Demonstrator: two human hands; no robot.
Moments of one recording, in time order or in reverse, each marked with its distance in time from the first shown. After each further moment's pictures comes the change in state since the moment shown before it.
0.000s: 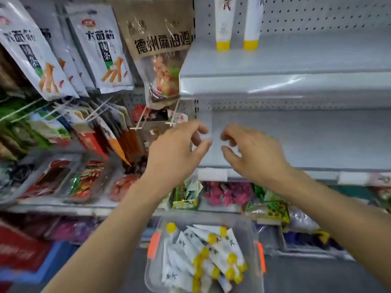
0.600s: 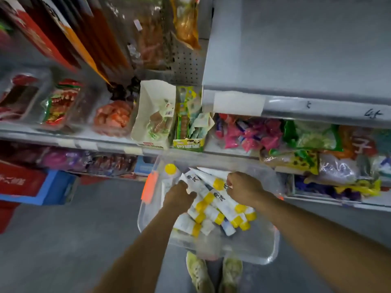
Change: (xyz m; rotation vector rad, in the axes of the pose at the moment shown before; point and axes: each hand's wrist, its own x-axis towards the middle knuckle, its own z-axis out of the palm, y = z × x) left_hand -0.192 -0.188 0.285 -0.214 -0.767 -1.019; right_hand -0.129 0.058 0.323 0.053 -0.973 0.323
